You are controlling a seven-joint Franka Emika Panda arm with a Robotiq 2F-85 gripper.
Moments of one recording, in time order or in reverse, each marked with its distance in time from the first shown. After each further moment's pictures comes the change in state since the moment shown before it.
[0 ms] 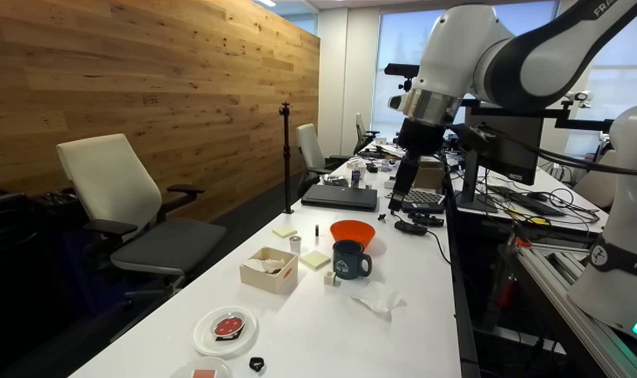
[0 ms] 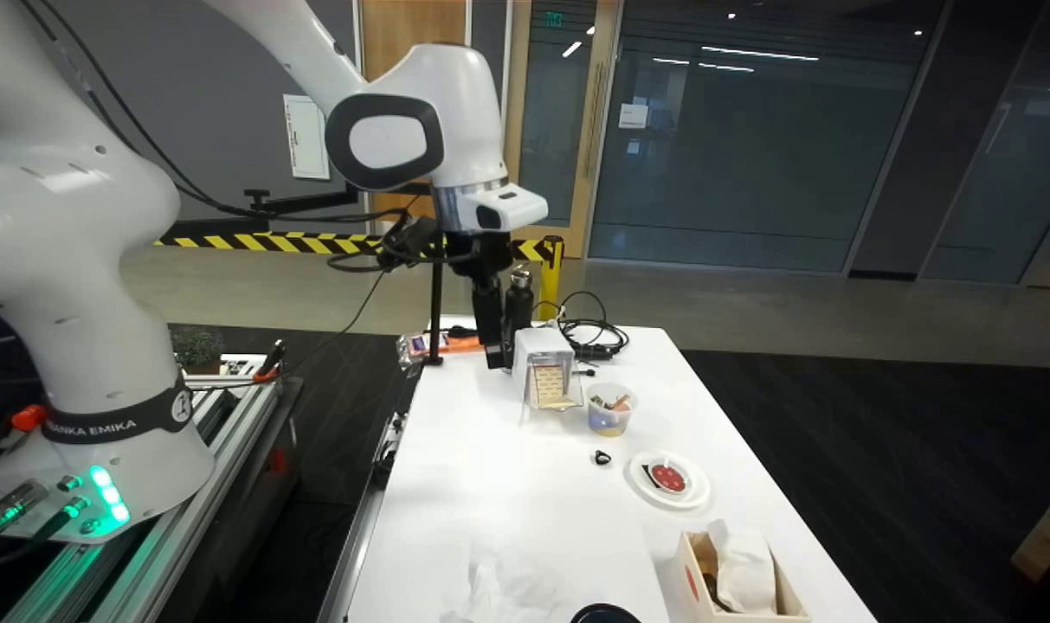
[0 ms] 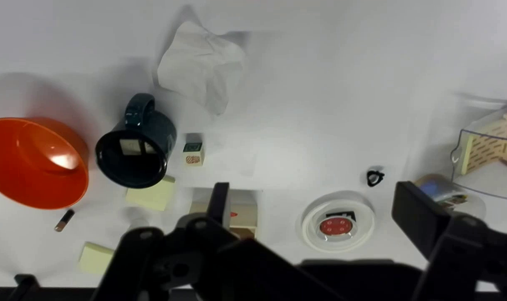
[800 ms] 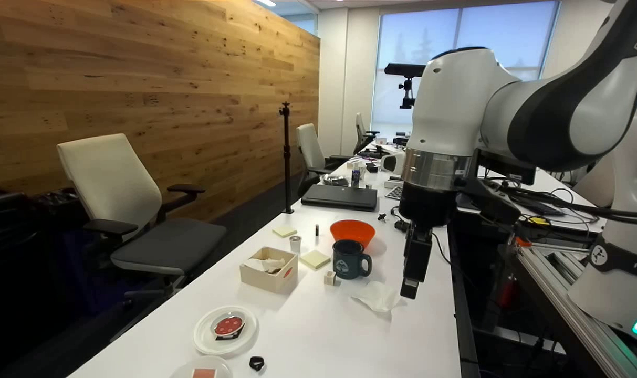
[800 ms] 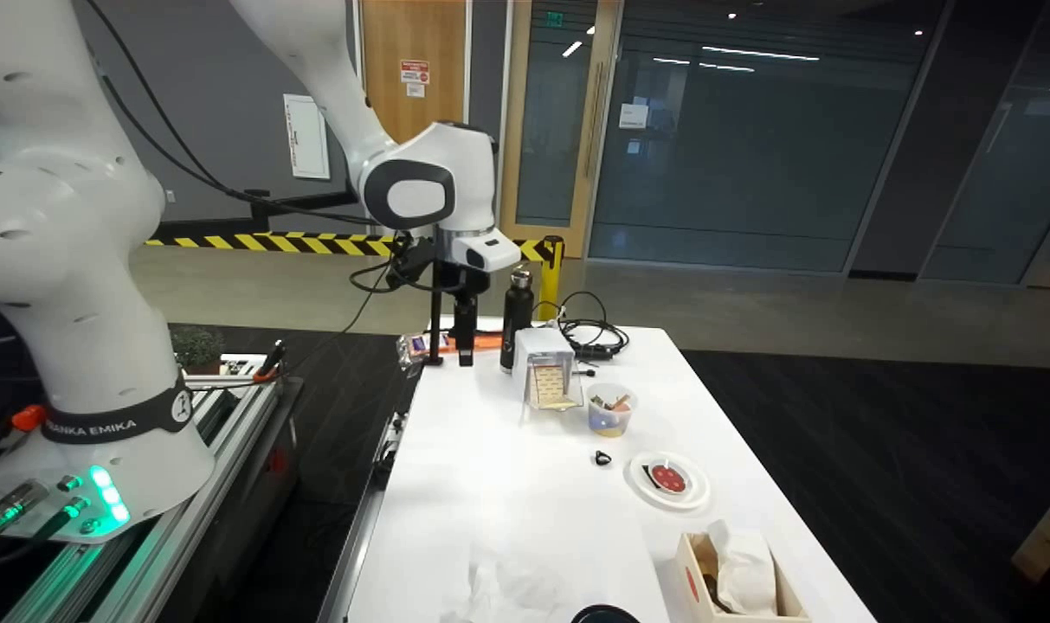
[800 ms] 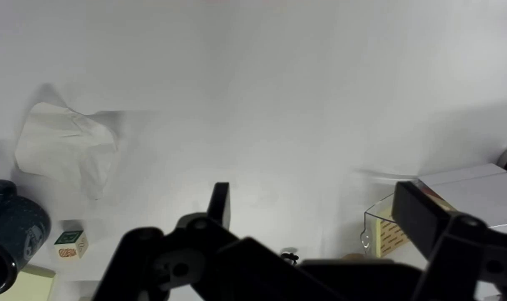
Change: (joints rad) arm 0.175 0.264 0.143 0.065 0.142 0.079 0.186
